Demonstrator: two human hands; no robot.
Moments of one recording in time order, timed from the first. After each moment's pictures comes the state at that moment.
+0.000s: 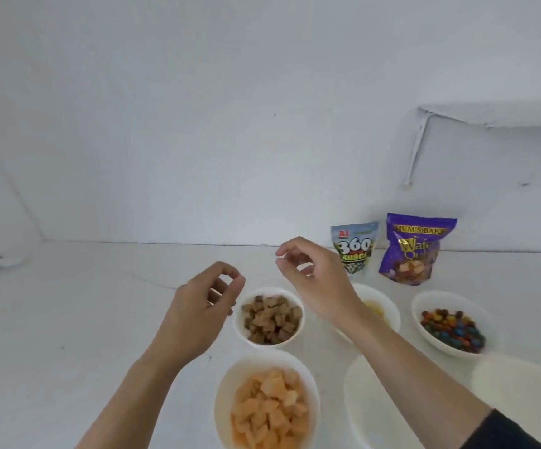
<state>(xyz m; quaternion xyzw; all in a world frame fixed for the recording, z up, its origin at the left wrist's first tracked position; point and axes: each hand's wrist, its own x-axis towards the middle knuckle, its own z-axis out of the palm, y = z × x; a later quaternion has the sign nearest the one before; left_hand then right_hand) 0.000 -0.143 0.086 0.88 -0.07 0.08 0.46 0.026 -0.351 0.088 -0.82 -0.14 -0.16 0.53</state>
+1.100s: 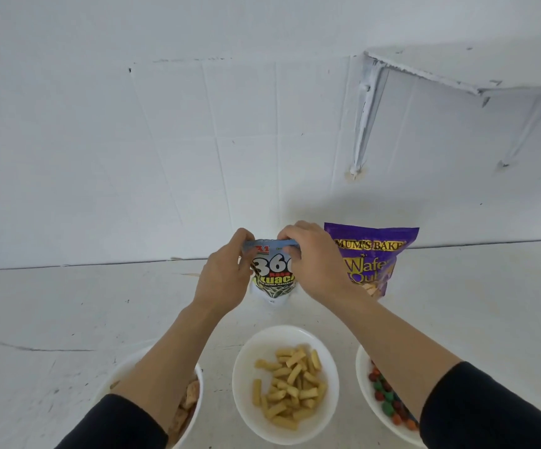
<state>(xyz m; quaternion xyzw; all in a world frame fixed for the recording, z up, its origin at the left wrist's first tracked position) 0.252 -0.367 0.011 0.90 -0.15 0.05 0.40 0.238 -0.543 0.021 -0.93 -0.07 -0.20 0.29</state>
